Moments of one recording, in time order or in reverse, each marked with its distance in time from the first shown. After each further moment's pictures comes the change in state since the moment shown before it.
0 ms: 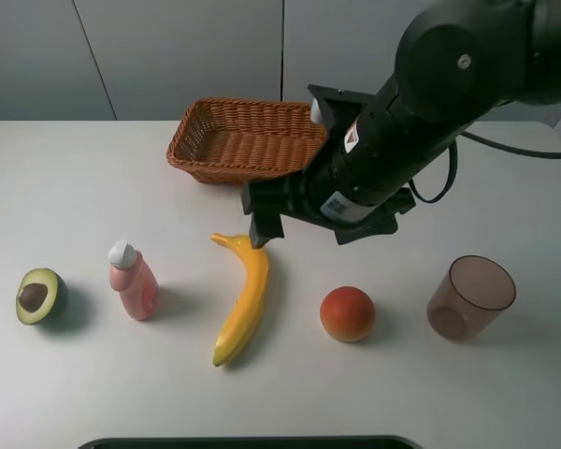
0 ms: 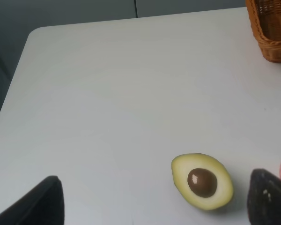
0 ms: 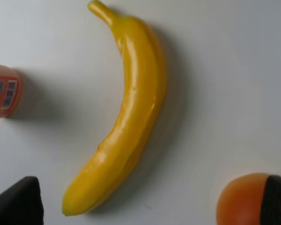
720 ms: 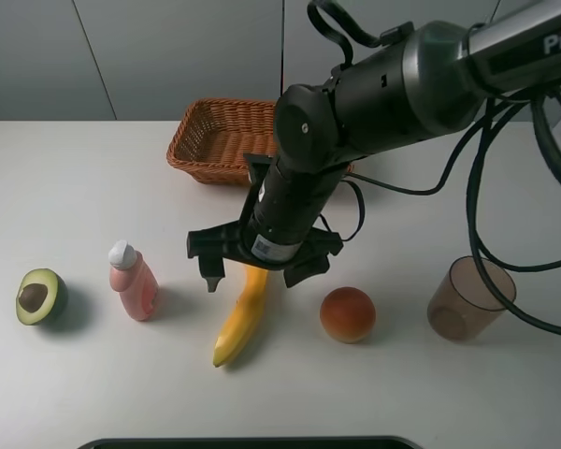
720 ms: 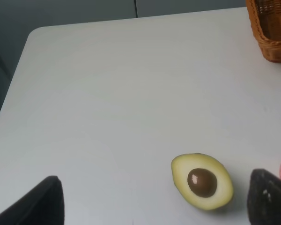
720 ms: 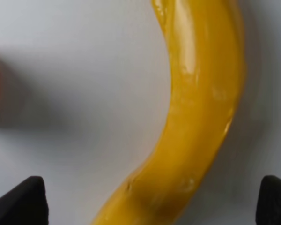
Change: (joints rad) left arm 0.000 0.000 0.000 0.000 0.000 0.000; right arm 0.056 0.336 -0.182 0.112 0.016 -0.014
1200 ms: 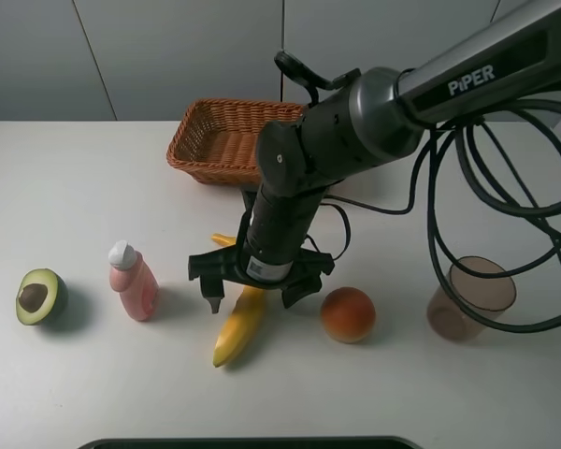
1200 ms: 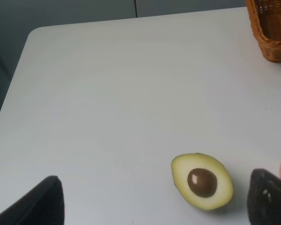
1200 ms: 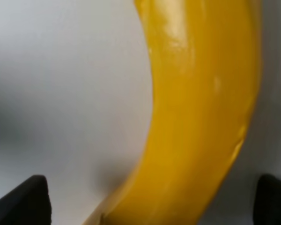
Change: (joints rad) left arm 0.000 0.000 0.000 0.000 0.000 0.000; right arm 0.000 0.119 -0.039 0.028 0.019 -0.010
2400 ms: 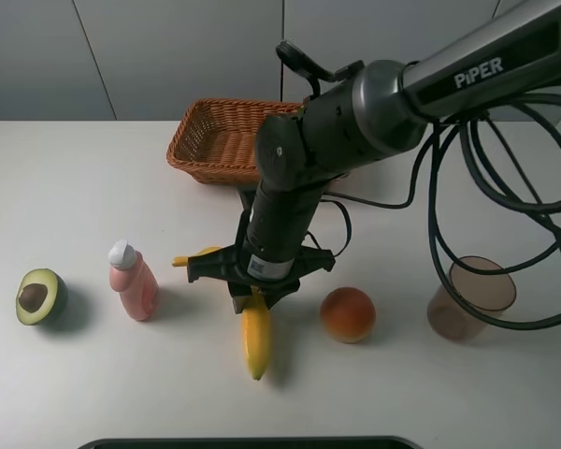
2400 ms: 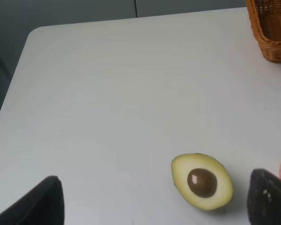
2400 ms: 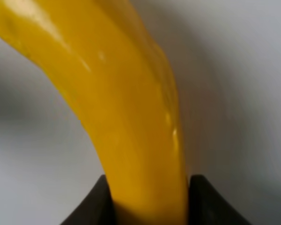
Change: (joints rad) left arm 0.000 0.000 0.000 0.000 0.000 -0.002; right arm 0.000 -0.029 -0.014 -0.008 0.061 -0.048
